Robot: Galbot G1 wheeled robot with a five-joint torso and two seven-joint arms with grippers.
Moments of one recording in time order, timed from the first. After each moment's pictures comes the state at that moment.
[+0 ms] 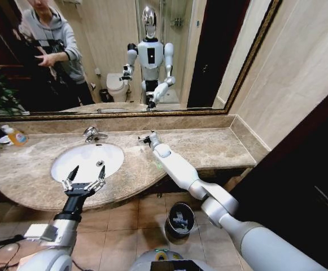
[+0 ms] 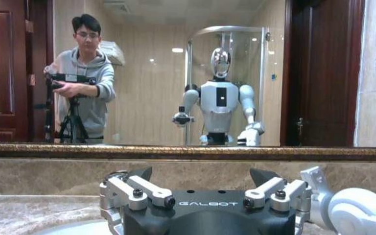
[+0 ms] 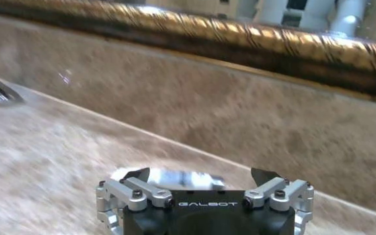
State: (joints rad) left arm 1.84 -1.36 -0.82 -2.47 -0.37 0.04 0.05; right arm -0.21 1.61 -0.18 0.71 0.29 -0.13 0.10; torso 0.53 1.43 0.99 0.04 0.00
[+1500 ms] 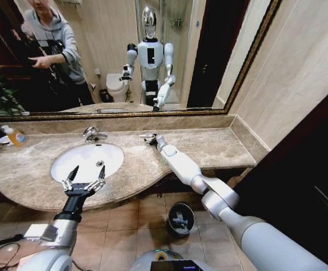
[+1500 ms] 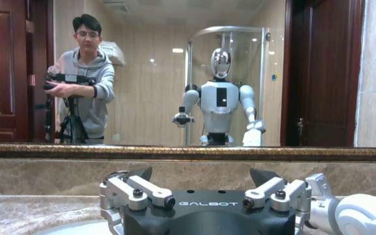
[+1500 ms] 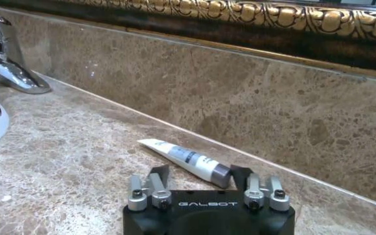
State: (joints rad) left arm 1.84 -1.36 -0.82 -2.47 -0.37 0.04 0.05; right arm -0.16 1.61 -0.19 0.58 0.30 -0.03 -0.09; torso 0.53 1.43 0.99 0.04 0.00
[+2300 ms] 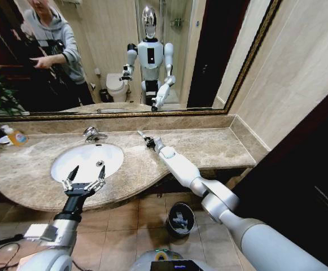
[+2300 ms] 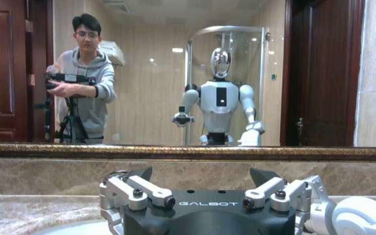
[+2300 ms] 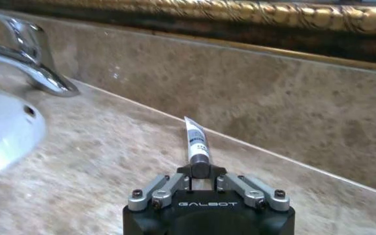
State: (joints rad) left arm 1.84 -1.36 -0.82 -2.47 -0.37 0.04 0.05; right arm -0.20 1.61 -0.22 0.67 0.33 -0.06 -0.09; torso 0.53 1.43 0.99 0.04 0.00
